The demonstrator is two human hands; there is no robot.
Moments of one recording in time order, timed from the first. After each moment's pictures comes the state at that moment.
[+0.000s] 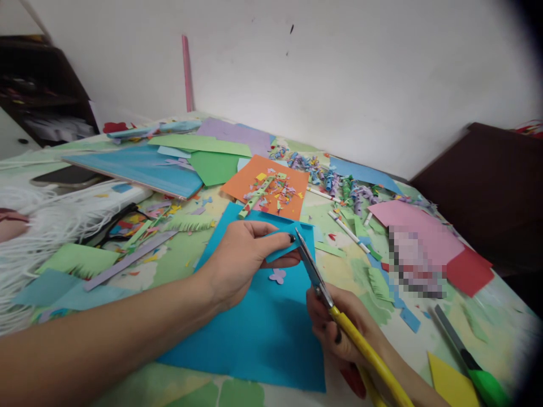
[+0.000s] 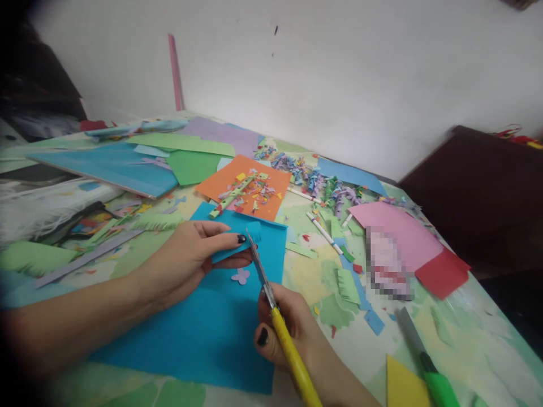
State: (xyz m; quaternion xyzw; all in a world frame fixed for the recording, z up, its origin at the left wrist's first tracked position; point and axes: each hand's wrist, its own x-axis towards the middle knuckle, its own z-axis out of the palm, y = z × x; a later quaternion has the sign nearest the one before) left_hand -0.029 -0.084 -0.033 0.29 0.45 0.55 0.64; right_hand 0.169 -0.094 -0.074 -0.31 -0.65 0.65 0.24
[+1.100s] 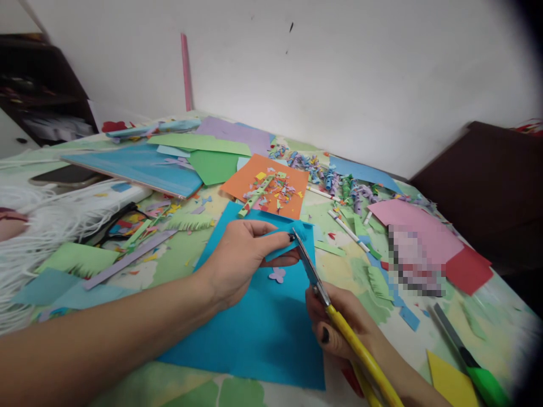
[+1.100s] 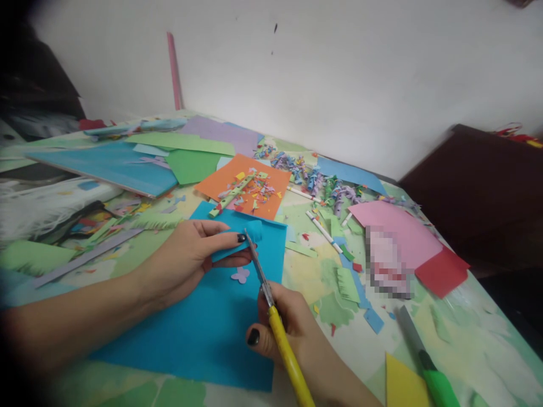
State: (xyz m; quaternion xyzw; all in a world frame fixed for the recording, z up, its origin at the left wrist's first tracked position) left_hand -0.029 -0.081 -0.036 0.29 0.45 0.56 0.63; right_hand 0.164 -0.098 -0.063 -0.32 -0.64 0.66 0.24
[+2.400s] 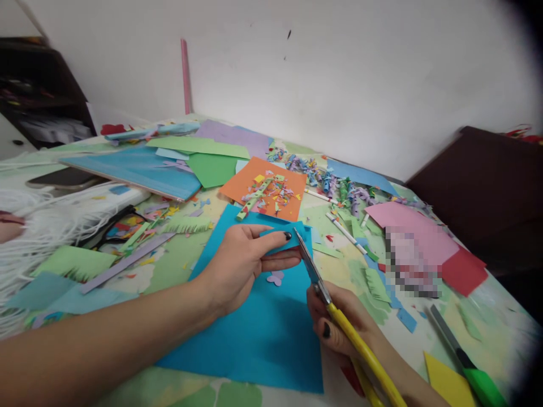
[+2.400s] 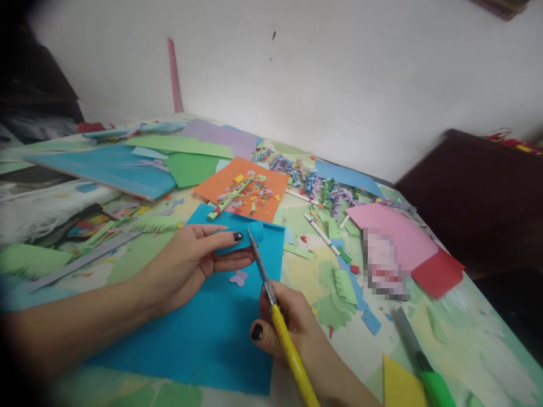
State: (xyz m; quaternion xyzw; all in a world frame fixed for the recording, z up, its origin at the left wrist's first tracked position) left_hand -0.028 -0.085 -0.034 0.25 0.39 0.57 0.67; right_hand 0.163 -0.094 -0.060 -0.32 -0.61 0.69 0.24
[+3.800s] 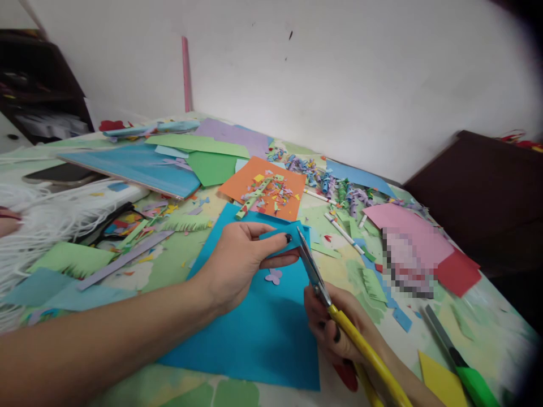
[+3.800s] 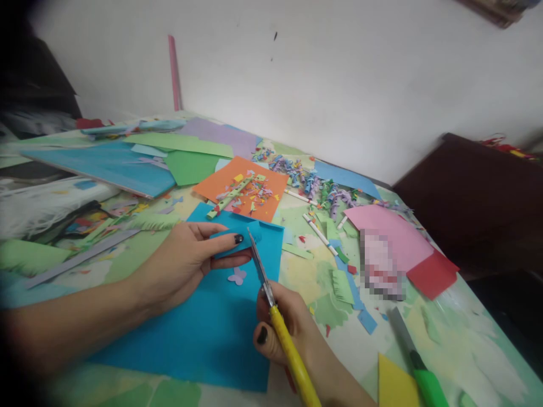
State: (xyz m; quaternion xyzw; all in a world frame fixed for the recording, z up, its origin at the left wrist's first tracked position) left_hand -0.028 -0.087 -0.038 0.28 0.40 0.59 0.64; right_hand 0.164 -0.102 -0.058 -0.34 -0.64 0.64 0.26
